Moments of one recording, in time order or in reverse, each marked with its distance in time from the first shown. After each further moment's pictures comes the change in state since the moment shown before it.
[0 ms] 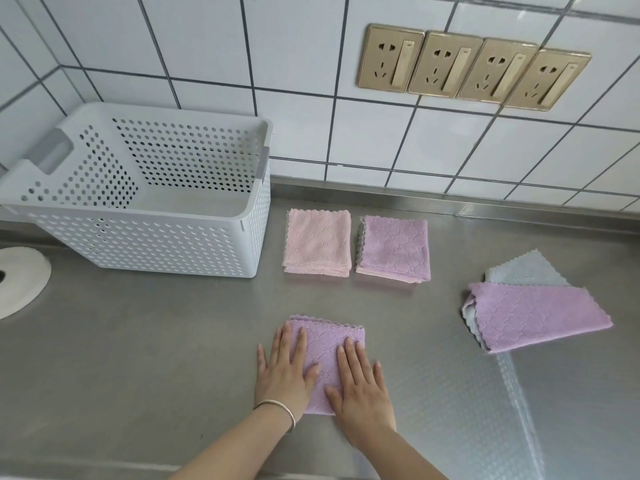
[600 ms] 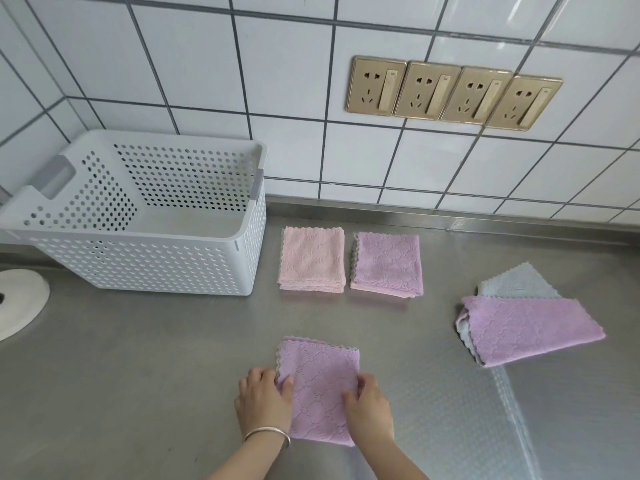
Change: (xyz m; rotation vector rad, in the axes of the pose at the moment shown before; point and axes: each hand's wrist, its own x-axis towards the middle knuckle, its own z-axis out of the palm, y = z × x) left_hand -0.011 0.001 -0.015 -0.355 0.098 -0.470; right_hand 0.006 -0.008 -0.037 0.672 -0.139 0.582
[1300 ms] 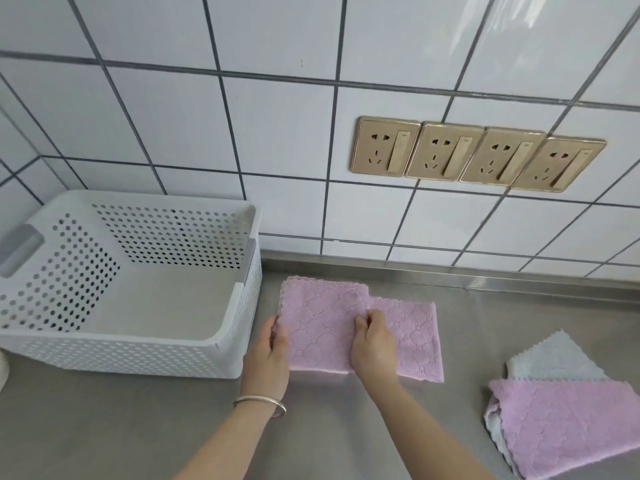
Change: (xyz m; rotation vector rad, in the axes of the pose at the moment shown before) left_hand 0.118 0.119 -0.095 -0.757 0.029 0.136; right_hand 0.126 -0.165 -0.084 0.170 0.226 -0.262
